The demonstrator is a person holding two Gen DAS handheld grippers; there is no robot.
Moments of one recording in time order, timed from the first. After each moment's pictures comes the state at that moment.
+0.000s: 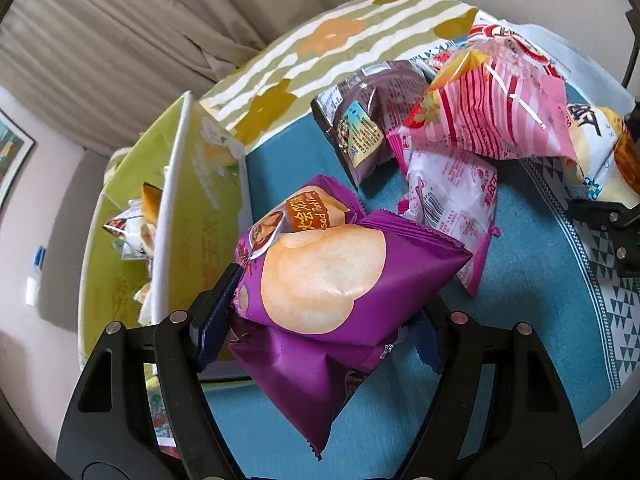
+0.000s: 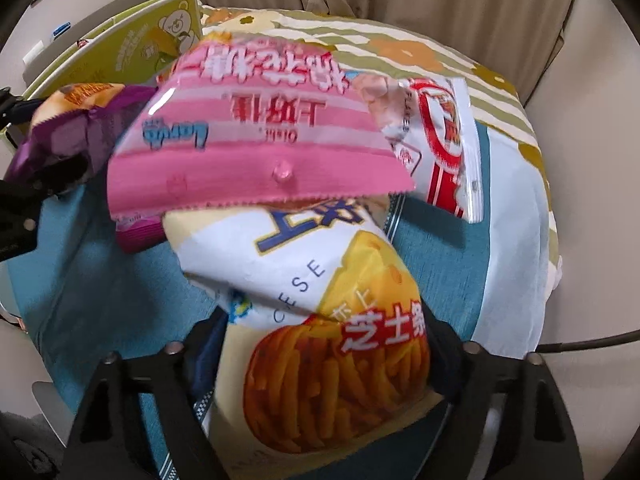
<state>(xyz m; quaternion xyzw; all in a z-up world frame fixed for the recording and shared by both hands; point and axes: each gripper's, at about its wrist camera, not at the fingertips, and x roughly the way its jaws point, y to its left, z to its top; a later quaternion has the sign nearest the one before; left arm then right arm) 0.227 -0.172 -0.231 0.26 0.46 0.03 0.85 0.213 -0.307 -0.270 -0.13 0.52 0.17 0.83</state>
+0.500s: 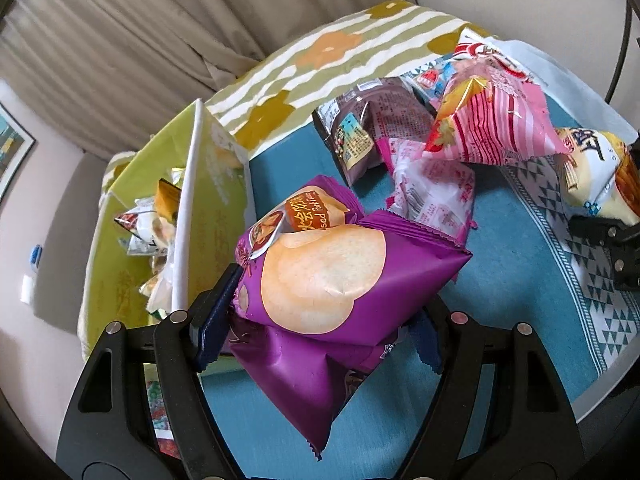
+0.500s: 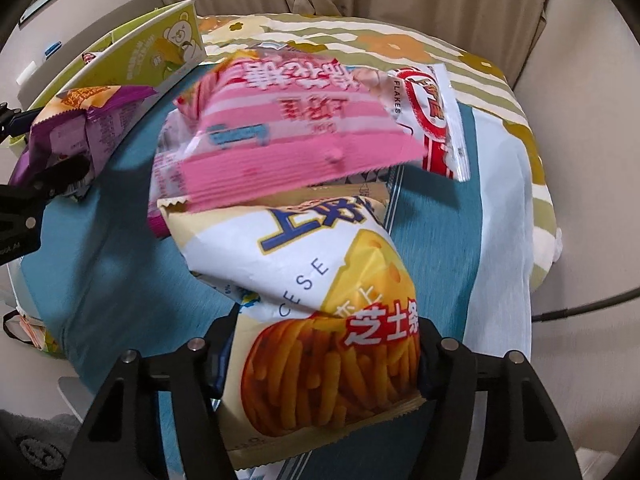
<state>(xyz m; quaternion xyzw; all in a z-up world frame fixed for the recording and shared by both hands) 0.200 -0.172 -0.211 0.25 0.45 0.02 0.86 0.181 -0.311 -0.254 -0.10 0.53 0.15 0.83</state>
